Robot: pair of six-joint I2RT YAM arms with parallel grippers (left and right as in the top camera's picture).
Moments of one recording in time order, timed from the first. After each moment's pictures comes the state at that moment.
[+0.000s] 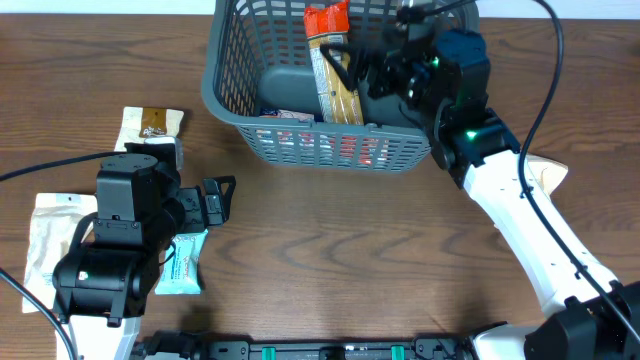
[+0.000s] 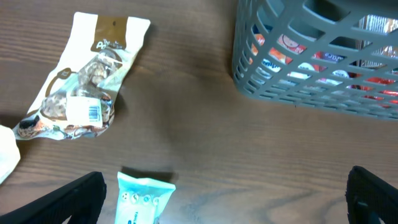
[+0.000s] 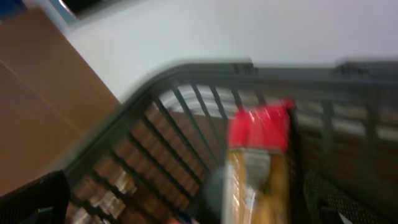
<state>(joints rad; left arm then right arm) -0.11 0.90 1.01 -0.95 0.02 -0.17 0.34 1.54 1.29 -0.02 -0.31 0.32</state>
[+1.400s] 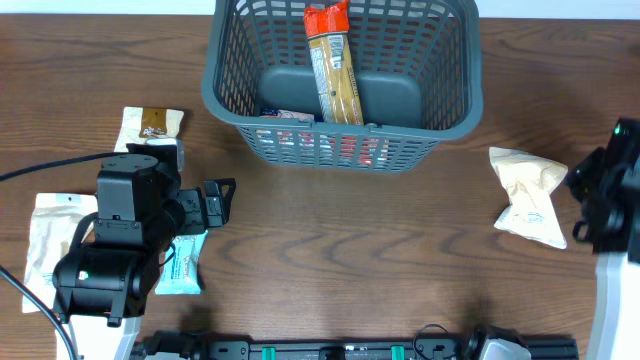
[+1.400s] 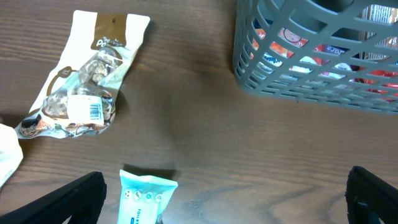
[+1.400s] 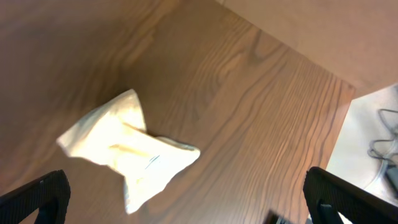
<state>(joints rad) -0.11 0.90 1.01 -0.96 0.02 -0.16 -0.30 1.16 1.33 -1.18 0.55 0.51</state>
